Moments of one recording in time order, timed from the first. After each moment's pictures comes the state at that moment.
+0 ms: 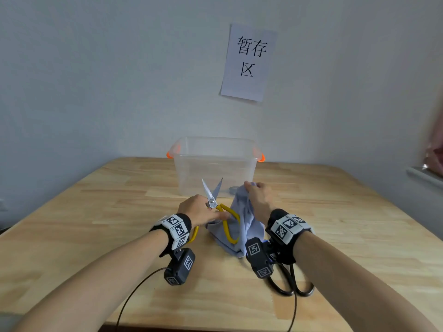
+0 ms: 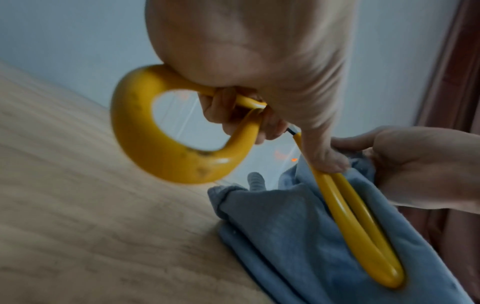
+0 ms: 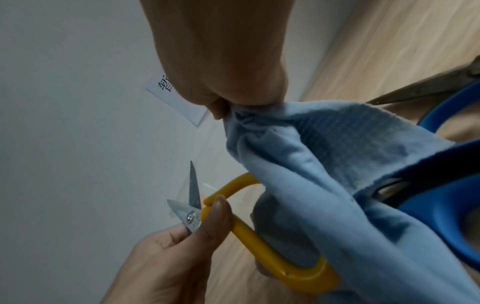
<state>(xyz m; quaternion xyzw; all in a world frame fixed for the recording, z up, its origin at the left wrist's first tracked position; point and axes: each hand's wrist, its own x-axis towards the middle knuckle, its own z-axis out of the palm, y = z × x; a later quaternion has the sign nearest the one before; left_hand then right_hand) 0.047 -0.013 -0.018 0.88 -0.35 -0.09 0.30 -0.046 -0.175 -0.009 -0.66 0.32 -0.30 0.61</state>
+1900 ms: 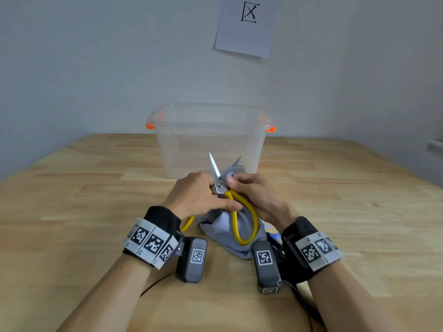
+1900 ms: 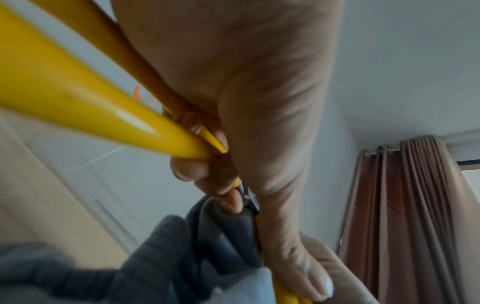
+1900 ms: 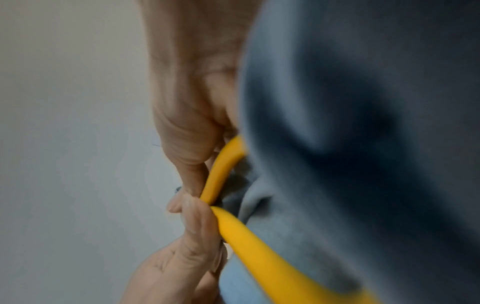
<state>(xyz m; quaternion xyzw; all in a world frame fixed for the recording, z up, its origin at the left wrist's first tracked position) 0.078 -0.040 -0.038 0.84 -0.46 -0.03 0.29 -0.013 -0.193 -0.072 -0.64 0.06 -0.16 0.75</state>
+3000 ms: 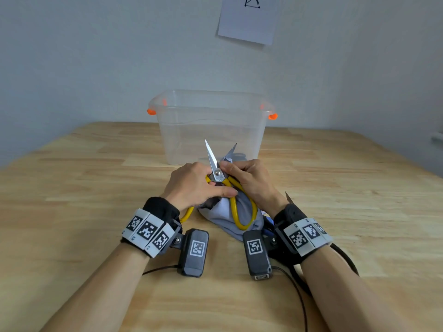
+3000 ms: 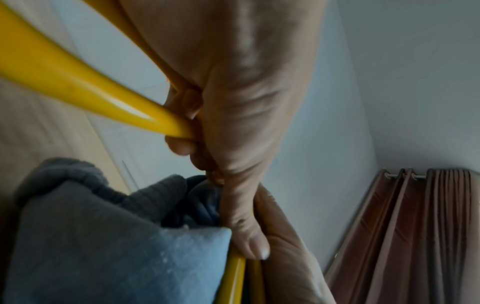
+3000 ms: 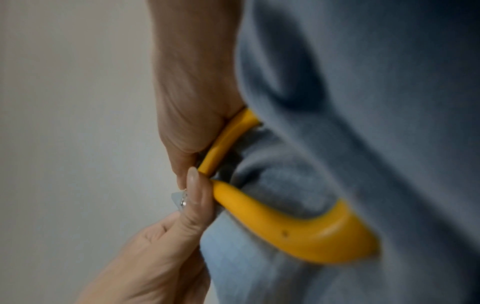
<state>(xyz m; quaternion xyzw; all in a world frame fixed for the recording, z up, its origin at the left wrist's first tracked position) 0.070 -0.031 -0.054 0.84 -0.44 0.00 0.30 -0.016 -0.178 -0.078 -0.76 0.05 -0.29 0.58</state>
